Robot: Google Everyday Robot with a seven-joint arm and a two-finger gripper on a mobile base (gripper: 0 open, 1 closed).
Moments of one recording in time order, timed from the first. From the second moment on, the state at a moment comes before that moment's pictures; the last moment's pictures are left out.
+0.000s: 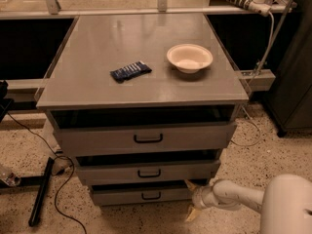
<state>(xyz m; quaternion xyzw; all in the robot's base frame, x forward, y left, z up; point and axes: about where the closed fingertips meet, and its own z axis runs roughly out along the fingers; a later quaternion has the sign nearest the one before) 0.537 -0.162 0.198 -0.67 0.67 0.11 0.31</state>
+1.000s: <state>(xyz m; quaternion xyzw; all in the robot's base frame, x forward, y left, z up) 0.563 -0.168 0.163 -0.67 0.67 0.10 0.30</state>
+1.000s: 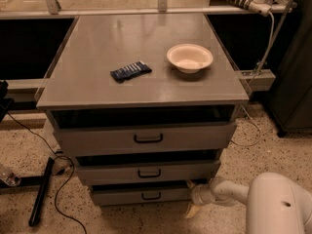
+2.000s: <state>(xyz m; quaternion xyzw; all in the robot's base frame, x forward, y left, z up) 0.564 -0.168 0.170 -0.67 0.67 0.10 0.30</state>
